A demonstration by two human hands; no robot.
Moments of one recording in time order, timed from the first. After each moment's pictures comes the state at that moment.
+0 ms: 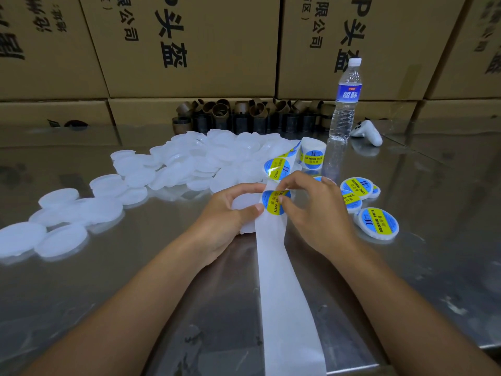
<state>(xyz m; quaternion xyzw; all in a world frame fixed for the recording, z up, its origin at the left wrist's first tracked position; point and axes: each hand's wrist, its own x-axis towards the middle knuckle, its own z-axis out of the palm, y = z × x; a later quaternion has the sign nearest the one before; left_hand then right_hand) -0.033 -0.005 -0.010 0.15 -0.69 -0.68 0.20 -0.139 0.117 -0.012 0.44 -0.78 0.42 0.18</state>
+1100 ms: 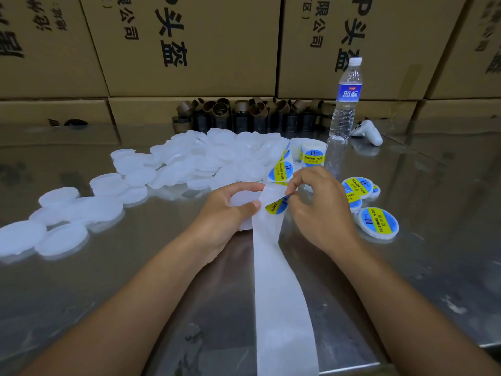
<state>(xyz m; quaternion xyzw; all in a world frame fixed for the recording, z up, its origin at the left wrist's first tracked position) -0.035 -0.007 -0.010 0.17 -0.68 -0.68 0.20 -0.140 0.116 -0.010 0.40 -0.77 0.46 0.18</state>
